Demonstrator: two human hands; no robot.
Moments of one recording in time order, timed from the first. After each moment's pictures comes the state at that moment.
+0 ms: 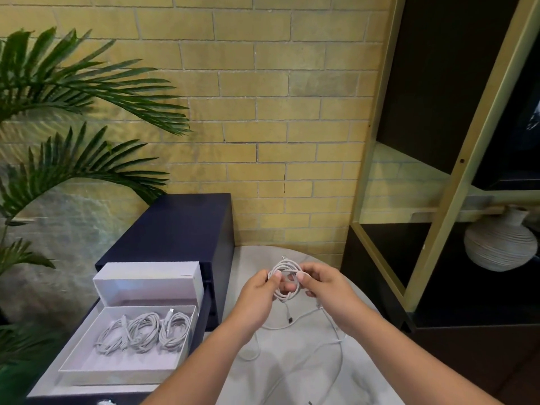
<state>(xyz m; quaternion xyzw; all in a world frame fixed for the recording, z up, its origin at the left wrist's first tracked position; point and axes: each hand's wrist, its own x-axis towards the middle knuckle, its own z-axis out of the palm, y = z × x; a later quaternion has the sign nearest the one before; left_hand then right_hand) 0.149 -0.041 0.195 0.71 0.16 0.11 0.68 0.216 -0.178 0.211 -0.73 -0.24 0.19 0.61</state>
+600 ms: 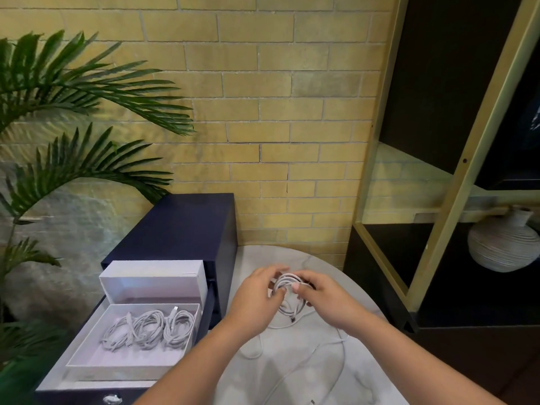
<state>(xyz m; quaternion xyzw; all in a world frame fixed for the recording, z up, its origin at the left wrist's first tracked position) 0.139 -0.026 0.192 0.90 0.07 0.17 0.40 0.206 -0.177 0.216 -0.77 -0.34 0.18 0.50</state>
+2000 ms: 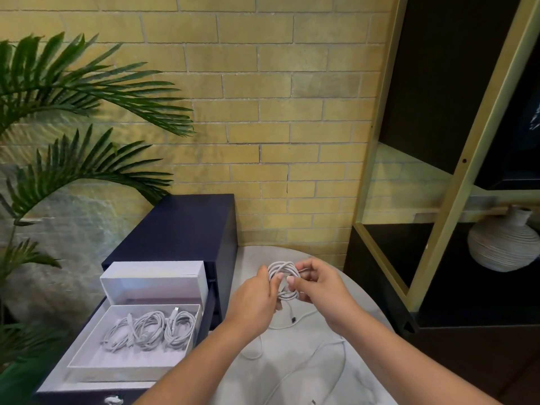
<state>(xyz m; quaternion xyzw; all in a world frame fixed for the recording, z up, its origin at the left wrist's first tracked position) 0.136 -0.032 0.200 0.92 0.15 0.12 0.33 0.203 -0.163 0.214 -0.71 -0.18 0.18 0.66</state>
